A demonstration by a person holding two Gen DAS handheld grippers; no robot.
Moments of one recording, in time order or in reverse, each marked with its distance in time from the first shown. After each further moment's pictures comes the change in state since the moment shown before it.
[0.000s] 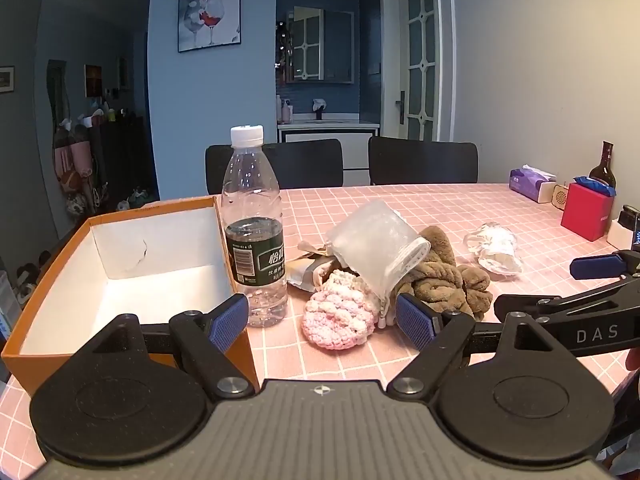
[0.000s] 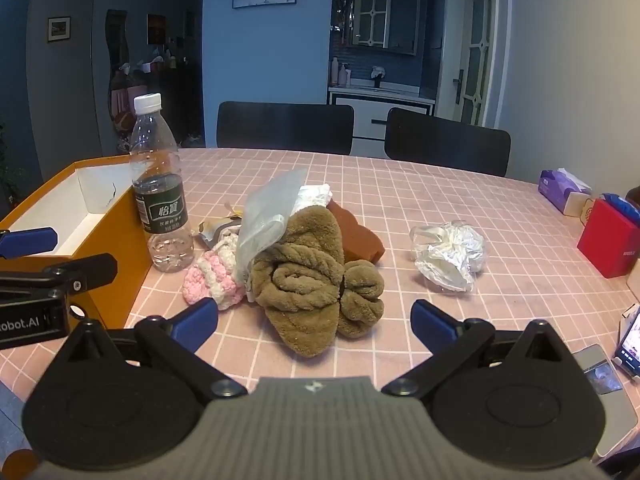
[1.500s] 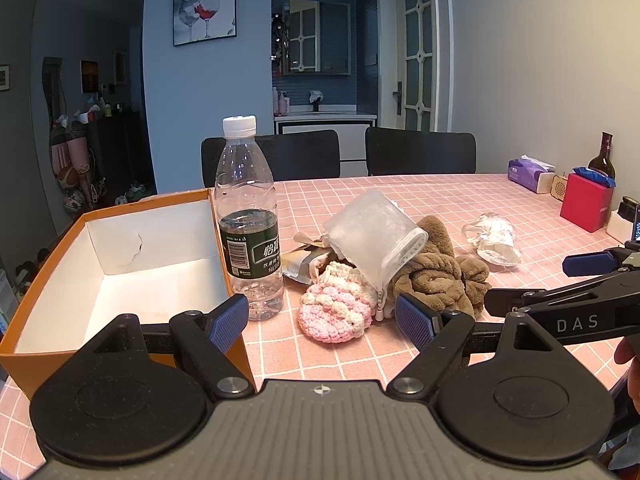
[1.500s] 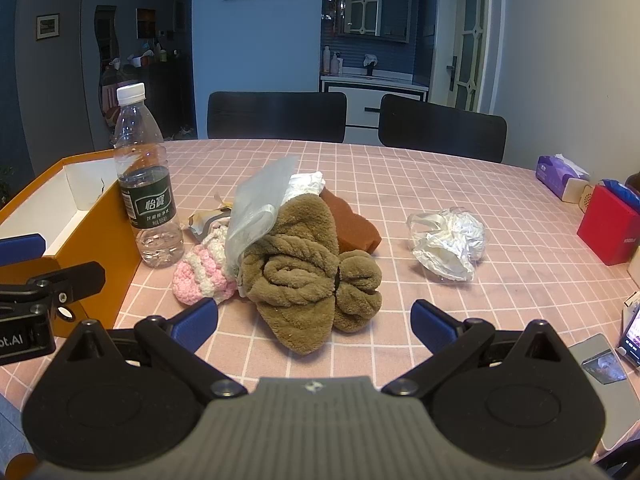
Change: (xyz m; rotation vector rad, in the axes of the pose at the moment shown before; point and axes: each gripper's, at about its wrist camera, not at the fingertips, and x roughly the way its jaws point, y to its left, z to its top) left arm 0.002 -0.002 -0.001 0.005 0.022 -0.006; right arm 0.013 -0.003 0.001 0.022 0.032 -0.015
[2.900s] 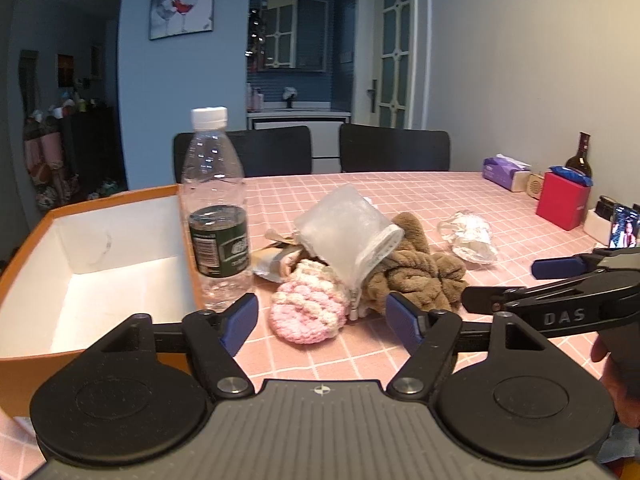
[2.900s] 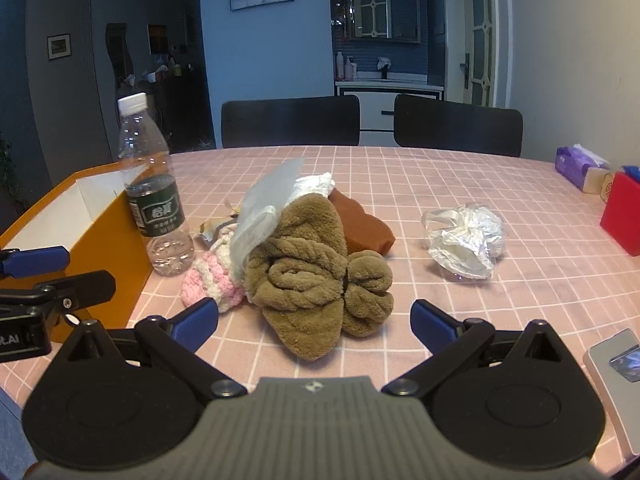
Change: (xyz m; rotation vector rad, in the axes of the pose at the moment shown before) left arm 0.017 -0.005 0.003 0.006 0.016 -0.107; right arm 0.020 -0.021 -0.006 0.036 -0.013 0.083
